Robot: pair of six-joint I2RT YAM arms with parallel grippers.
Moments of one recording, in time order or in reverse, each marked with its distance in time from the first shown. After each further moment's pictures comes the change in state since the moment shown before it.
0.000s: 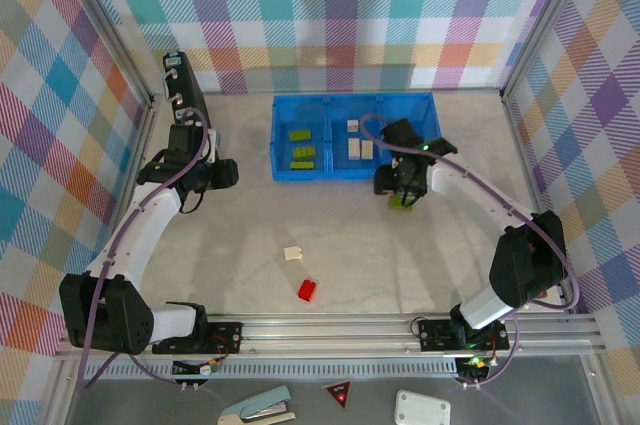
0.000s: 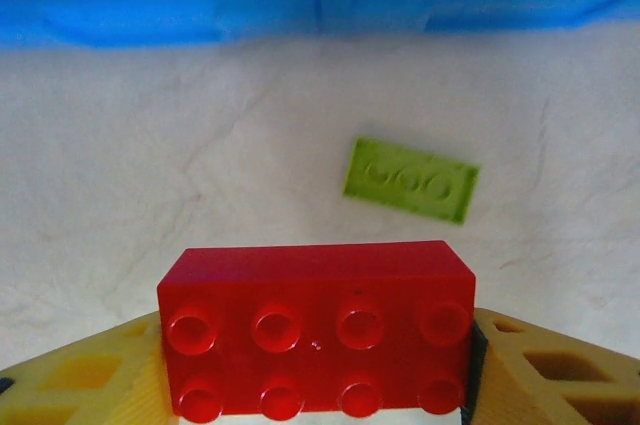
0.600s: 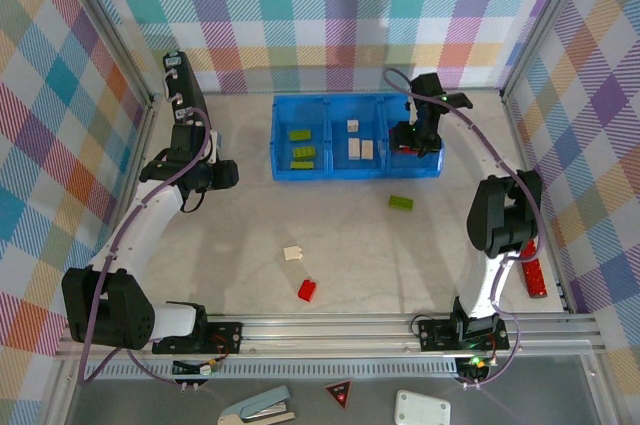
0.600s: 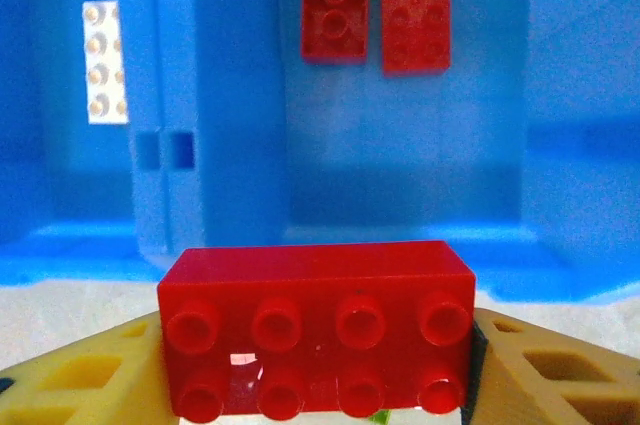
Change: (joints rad) left arm 0.000 0.023 0.000 0.000 -0.017 0.001; right arm -0.243 0.337 0.403 -0.049 -0.126 -0.208
